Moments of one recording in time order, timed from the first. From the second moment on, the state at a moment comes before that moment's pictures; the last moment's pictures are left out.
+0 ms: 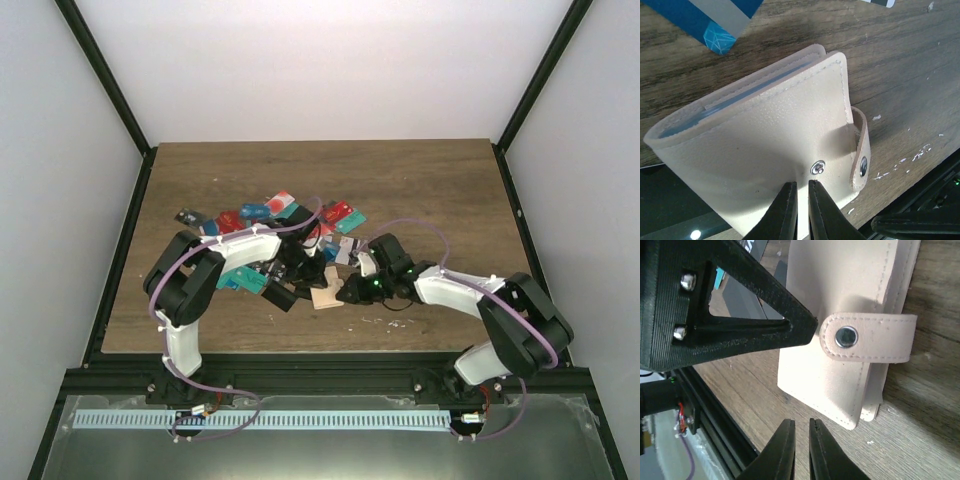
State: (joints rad) left arm -0.67 1.90 1.20 -0.61 0.52 -0.61; right arm 0.62 1.45 0.66 -0.18 -0.57 0.54
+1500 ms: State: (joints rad) left arm -0.67 1.92 1.27 -0.64 0.57 -0.59; right arm 0.52 1.65 0.48 0.33 -0.79 0.73
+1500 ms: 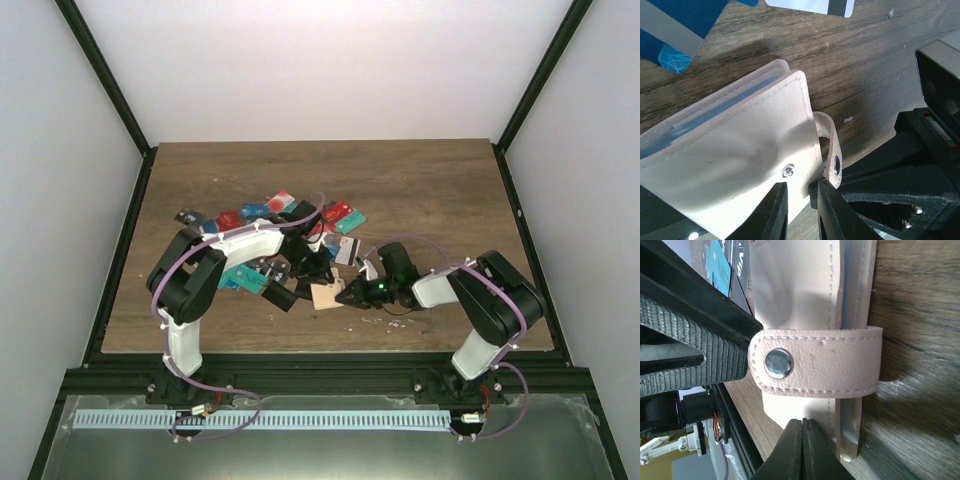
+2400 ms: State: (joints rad) left arm -0.67 1.92 1.27 -0.61 0.59 -0.66; right arm 0.51 1.68 0.50 0.33 -0.82 0.72
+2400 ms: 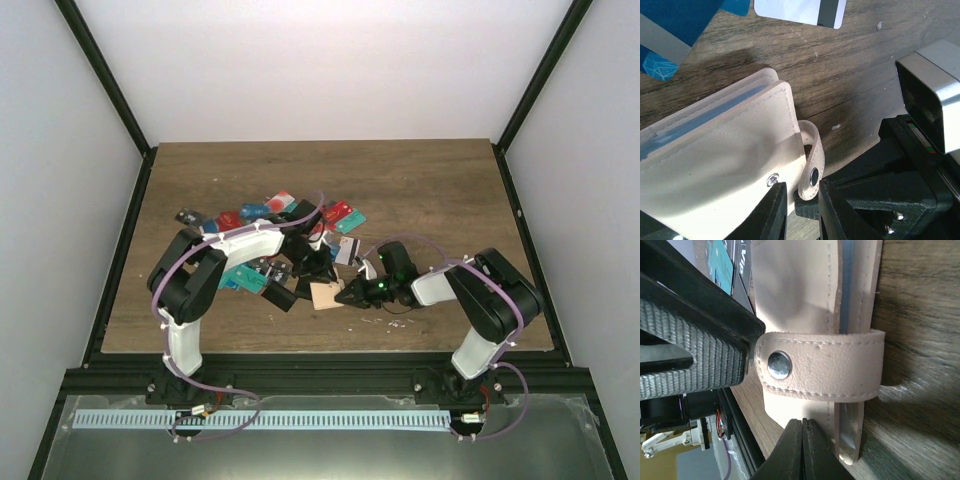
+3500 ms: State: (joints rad) left arm -0.68 1.96 1.31 -0.64 0.58 -0.63; right arm 0.50 1.69 0.50 0.33 -0.84 0.72
